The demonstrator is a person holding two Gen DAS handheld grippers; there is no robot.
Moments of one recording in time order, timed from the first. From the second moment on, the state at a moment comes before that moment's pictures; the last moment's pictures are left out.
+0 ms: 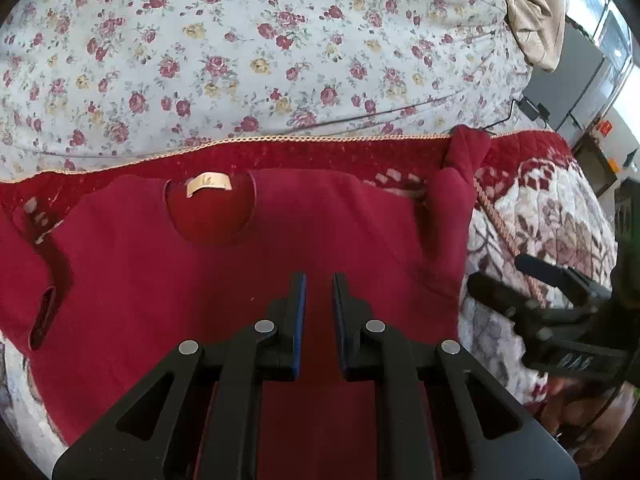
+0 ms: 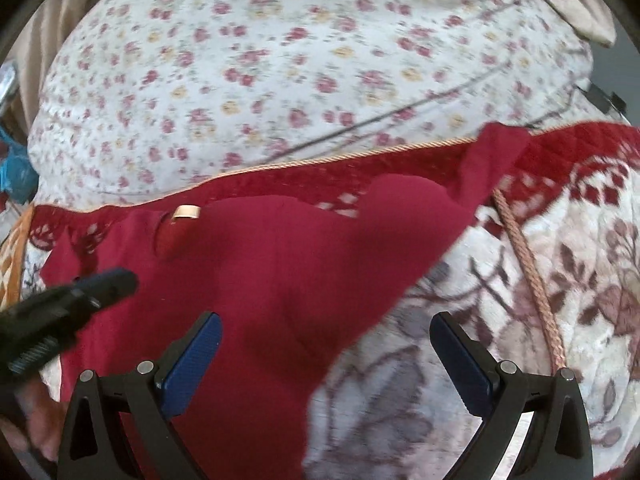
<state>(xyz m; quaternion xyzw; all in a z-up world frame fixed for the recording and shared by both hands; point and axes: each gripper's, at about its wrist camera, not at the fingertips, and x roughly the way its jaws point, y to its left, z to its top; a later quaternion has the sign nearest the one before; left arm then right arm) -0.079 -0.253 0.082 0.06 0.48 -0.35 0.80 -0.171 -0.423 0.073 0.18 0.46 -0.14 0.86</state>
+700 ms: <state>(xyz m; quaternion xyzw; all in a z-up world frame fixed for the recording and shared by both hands) -0.001 0.028 0.045 -0.02 0.49 -0.08 0.87 -0.022 -0.200 0.058 0.18 0.45 0.17 0.86</state>
